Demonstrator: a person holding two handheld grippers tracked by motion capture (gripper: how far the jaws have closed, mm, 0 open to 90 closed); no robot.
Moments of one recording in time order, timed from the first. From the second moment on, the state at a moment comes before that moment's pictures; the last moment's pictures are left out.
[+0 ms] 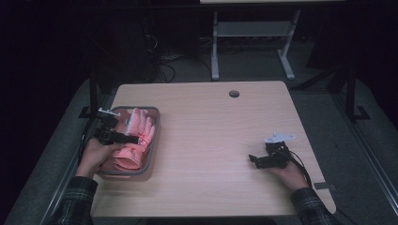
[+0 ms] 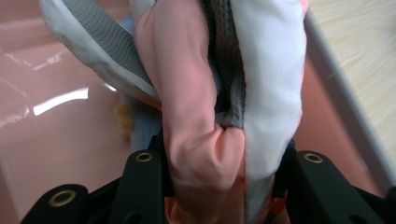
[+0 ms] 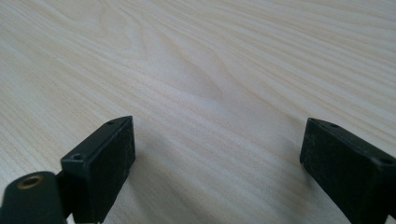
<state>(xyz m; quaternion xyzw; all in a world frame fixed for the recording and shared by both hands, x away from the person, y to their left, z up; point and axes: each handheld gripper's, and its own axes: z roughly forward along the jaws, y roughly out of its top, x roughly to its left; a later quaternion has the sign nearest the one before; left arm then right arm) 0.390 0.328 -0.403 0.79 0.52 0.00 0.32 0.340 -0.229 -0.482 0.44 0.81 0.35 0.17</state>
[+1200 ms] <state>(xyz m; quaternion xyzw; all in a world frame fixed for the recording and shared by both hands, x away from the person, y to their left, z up) 0.368 0.349 -0.359 0.79 0.48 0.06 0.37 0.340 -0.229 -0.482 0.44 0.81 0.35 0.17</state>
